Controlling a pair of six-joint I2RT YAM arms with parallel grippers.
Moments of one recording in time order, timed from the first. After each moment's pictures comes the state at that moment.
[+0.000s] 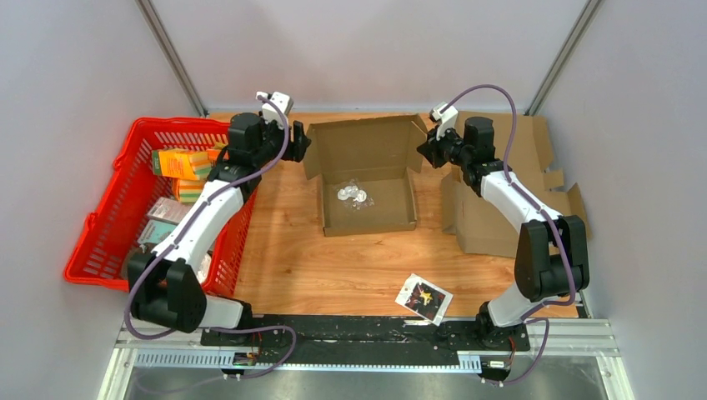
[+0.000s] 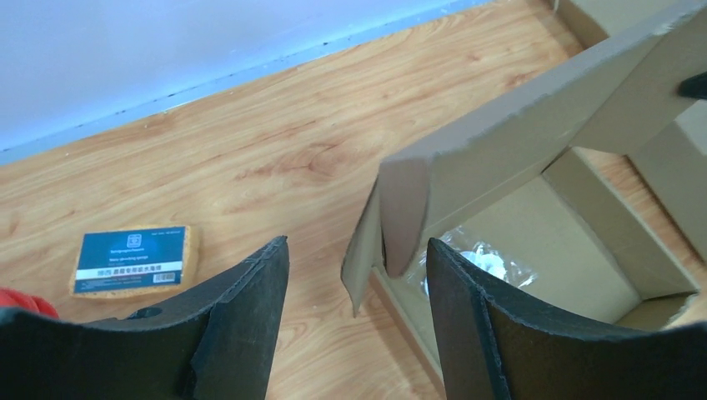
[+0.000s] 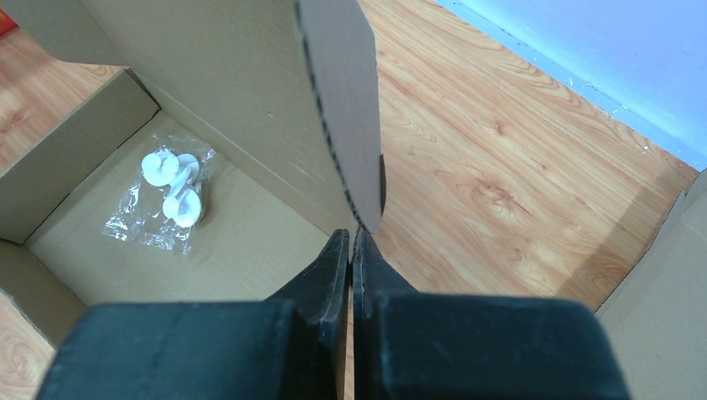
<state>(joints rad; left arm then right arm) -0.24 1.34 1.11 -0.03 0.24 0.00 0.17 1.58 1.11 0.09 -0.53 -0.21</state>
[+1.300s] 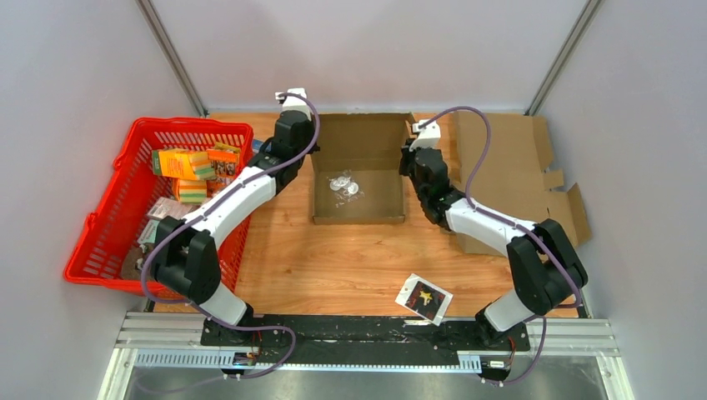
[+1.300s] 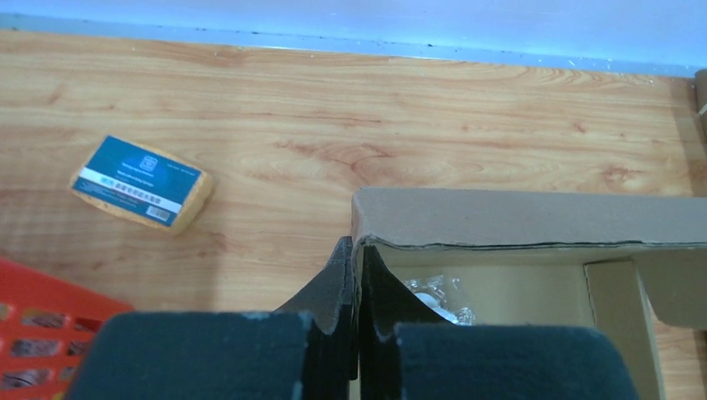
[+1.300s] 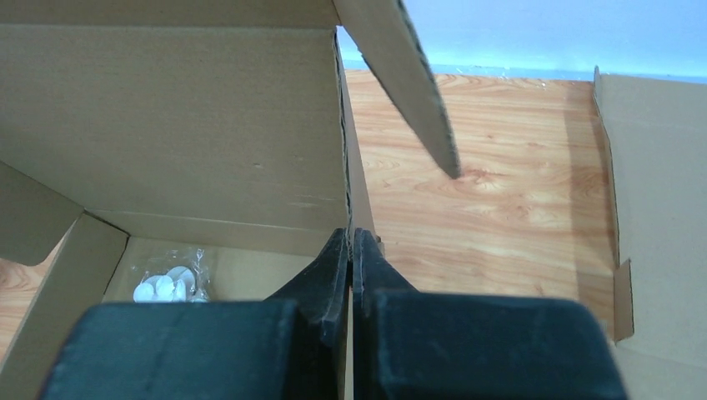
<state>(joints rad) -0.45 1.56 1.28 -0.08 -0.34 -0.25 0.54 1.54 0.93 0.45 0.35 0.16</state>
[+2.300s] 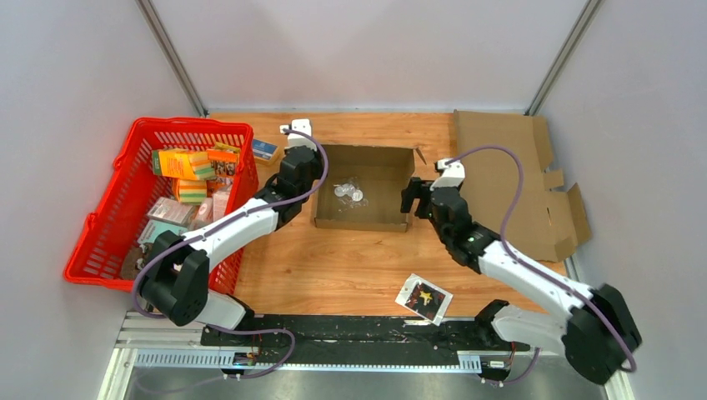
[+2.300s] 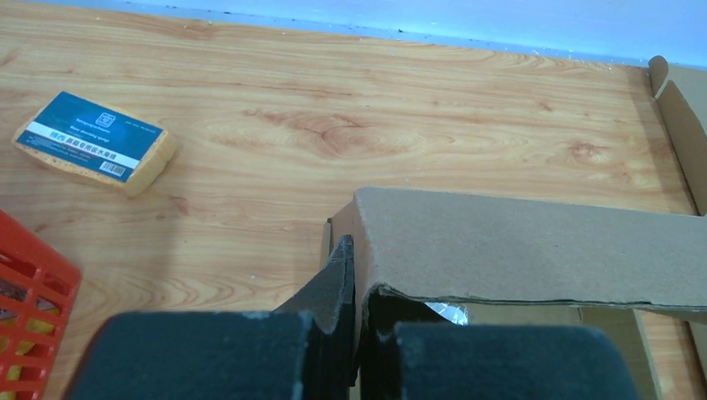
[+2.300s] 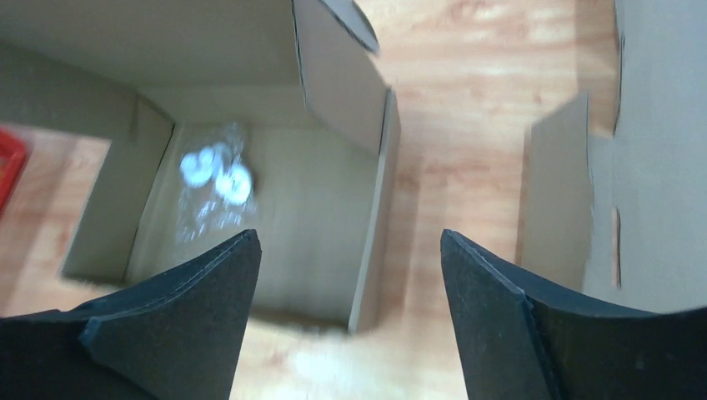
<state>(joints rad) -0.58 1.43 0.93 0.23 -0.45 -0.31 0.65 1.18 0.62 0.26 0.46 0.38</state>
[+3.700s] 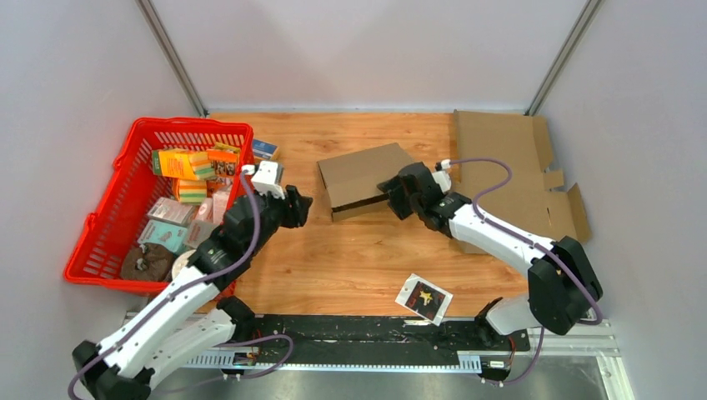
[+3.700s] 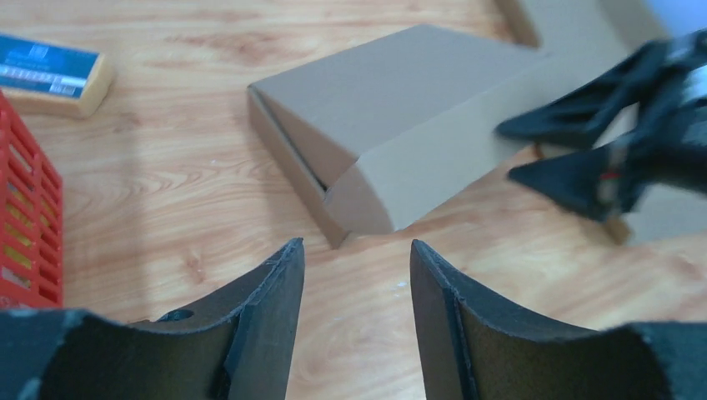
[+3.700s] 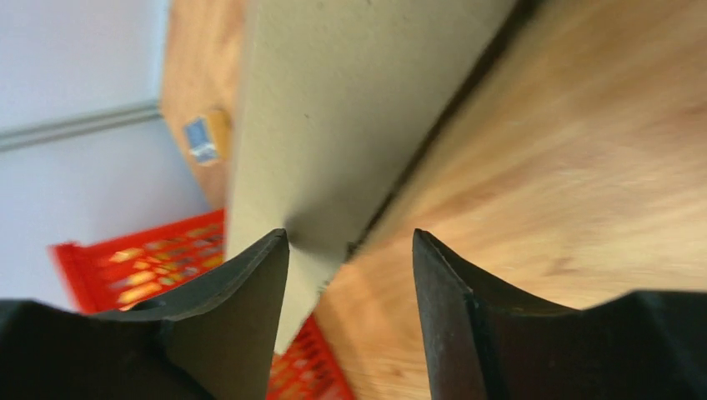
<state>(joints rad) -0.66 0.80 0.68 -0.16 -0.27 -0.32 0.66 1.43 1.00 -0.24 0.26 1.51</state>
